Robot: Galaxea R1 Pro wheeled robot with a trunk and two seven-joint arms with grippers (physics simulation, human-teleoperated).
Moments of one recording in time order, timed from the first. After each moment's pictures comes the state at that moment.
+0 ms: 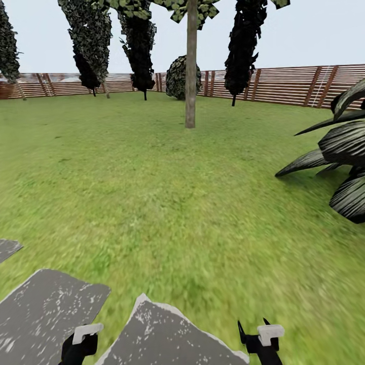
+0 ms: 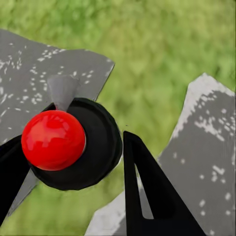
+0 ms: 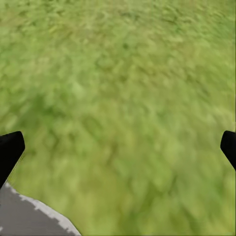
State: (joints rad) left arm -0.38 0.14 0.10 -0.26 0.02 -0.38 0.01; right arm -0.40 -0.05 0.00 -0.12 0.05 -0.78 0.00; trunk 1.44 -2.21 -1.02
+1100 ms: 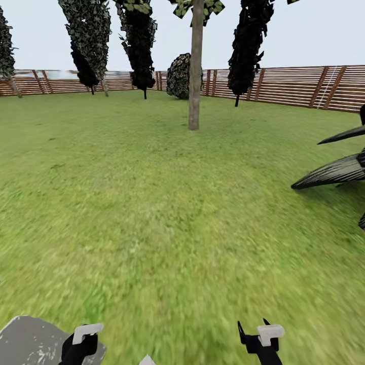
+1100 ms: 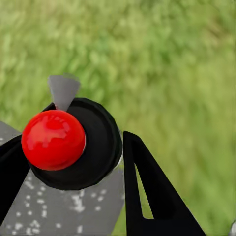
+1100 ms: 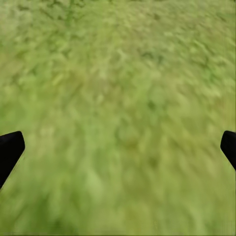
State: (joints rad) left arm -0.38 0.14 0.10 -0.26 0.02 -0.38 0.01; right arm -0.40 -0.05 0.01 -0.12 0.05 -0.78 0.00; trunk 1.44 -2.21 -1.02
